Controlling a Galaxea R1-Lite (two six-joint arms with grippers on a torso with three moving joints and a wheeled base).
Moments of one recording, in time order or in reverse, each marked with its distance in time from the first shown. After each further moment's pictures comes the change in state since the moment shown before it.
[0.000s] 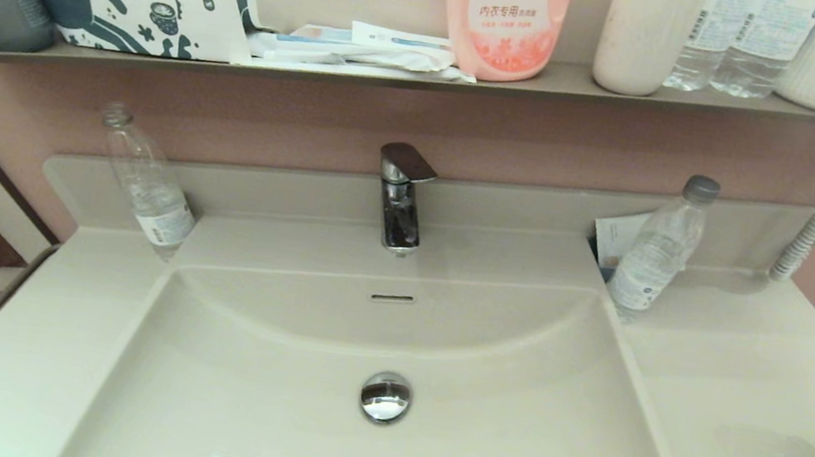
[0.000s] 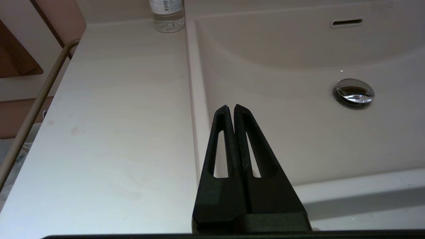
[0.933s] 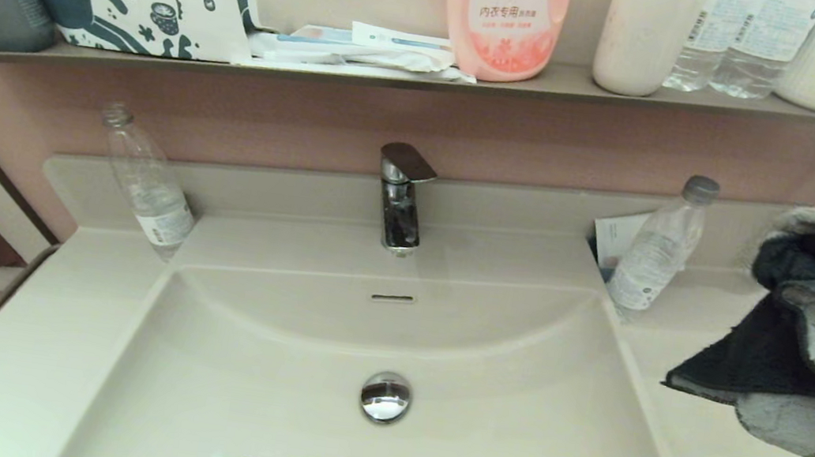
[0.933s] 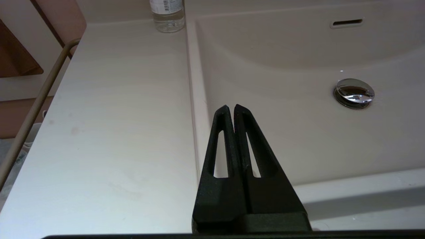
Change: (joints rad) left arm 0.000 0.000 0.000 0.000 0.000 0.000; right arm 0.989 -0.205 -0.417 0.250 -0.310 0.378
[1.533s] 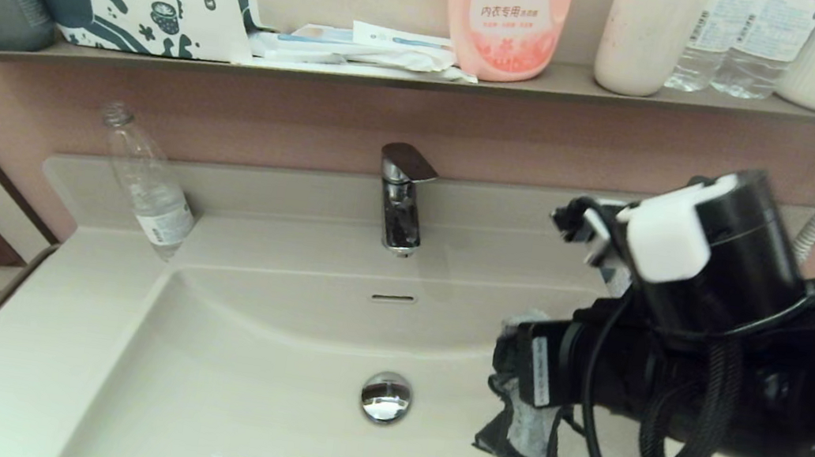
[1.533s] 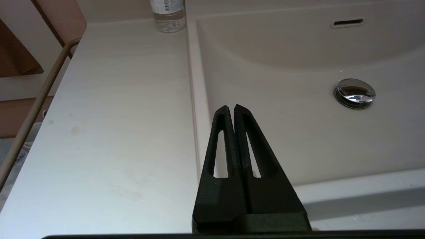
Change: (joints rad) left arm 0.000 0.000 0.000 0.000 0.001 0.000; right arm 0.460 0.400 0.091 -0.193 -0.321 0.228
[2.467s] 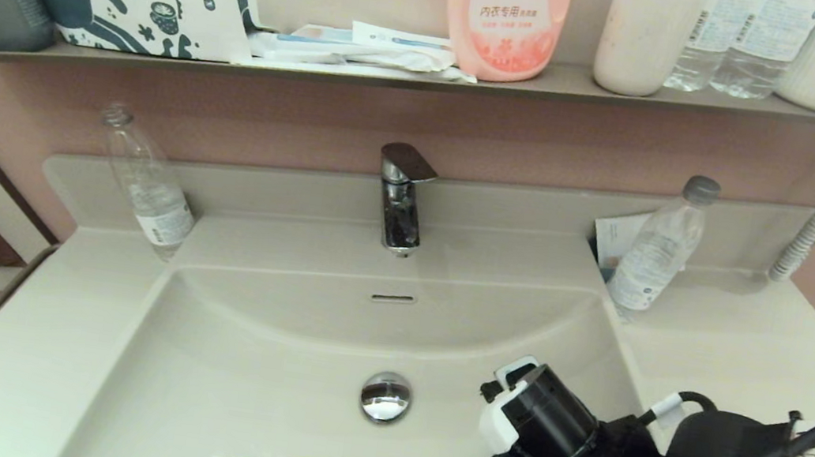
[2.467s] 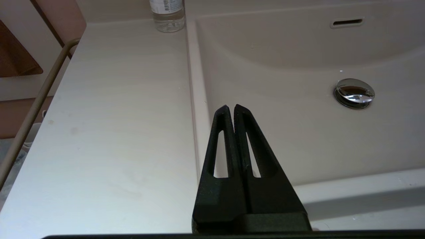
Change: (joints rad) left arm 0.000 0.000 0.000 0.000 0.000 0.000; right arm -0.013 0.249 0.277 -0.108 -0.187 -0.163
